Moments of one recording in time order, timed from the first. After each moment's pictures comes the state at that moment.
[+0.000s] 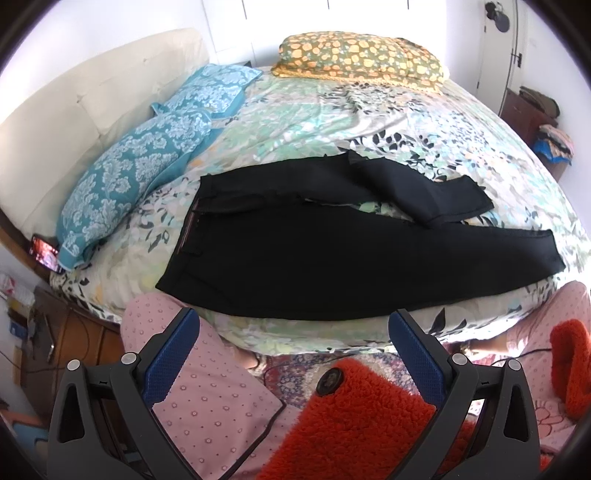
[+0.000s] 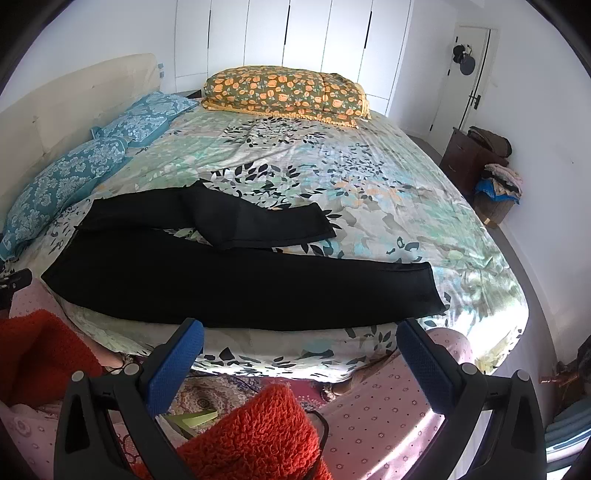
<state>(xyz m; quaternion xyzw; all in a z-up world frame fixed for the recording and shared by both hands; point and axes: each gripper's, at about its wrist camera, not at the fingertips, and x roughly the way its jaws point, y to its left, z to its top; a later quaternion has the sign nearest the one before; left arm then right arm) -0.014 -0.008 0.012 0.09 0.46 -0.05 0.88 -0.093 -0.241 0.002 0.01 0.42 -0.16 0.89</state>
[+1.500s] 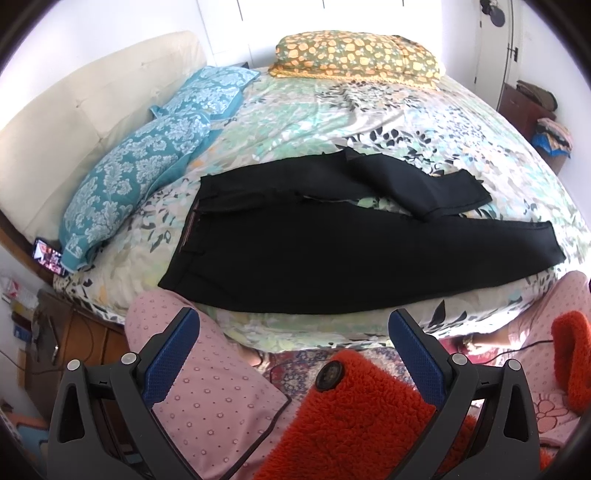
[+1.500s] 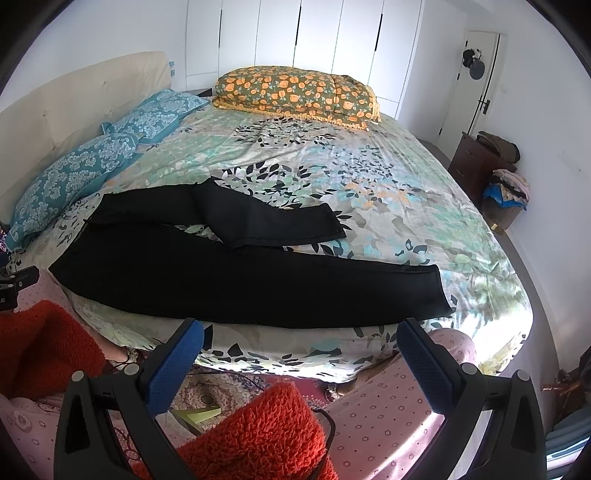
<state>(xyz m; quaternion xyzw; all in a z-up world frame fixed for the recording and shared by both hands) -0.024 -0.013 0.011 0.10 0.46 -0.05 0.88 -0.097 -0.232 0.002 0.01 0.42 -0.15 0.90</state>
